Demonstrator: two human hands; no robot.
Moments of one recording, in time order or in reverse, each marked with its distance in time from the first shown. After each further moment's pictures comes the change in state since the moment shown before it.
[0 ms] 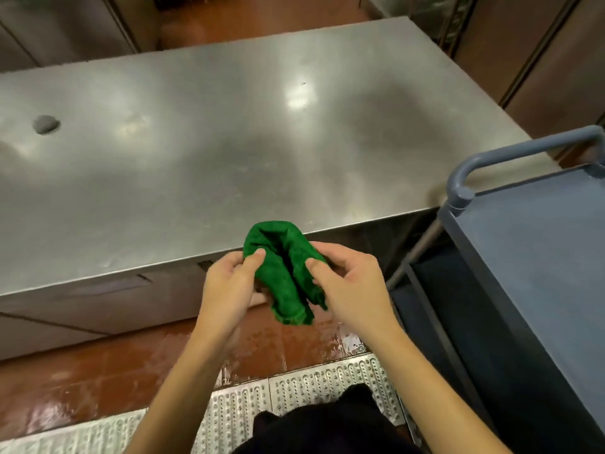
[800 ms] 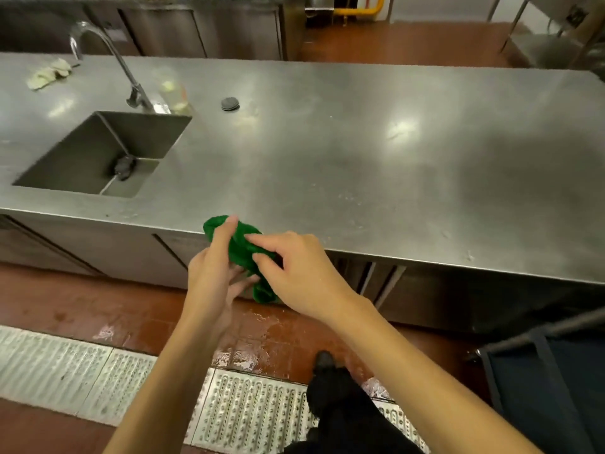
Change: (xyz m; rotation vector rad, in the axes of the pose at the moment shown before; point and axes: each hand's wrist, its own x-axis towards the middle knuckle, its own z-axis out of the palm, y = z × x) left_hand -0.019 0.023 -0.327 -0.381 0.369 0.103; right_hand -0.015 -0.089 0.348 -0.395 -0.622 -0.465
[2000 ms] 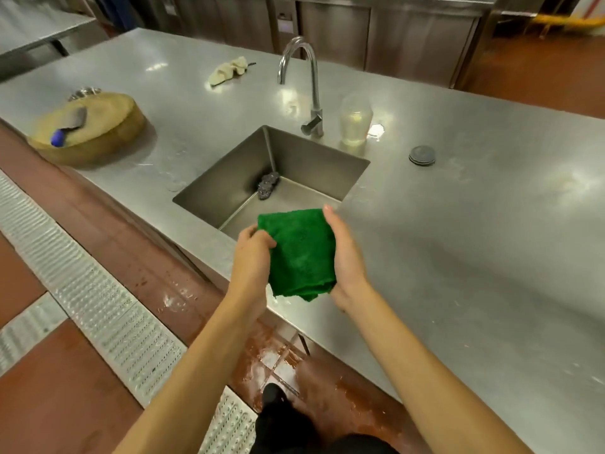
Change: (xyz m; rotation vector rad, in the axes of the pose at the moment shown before) left_hand 0.416 0.198 -0.236 0.024 0.382 -0.057; right_hand 0.505 -0.005 0.283 1.109 -0.102 0.649
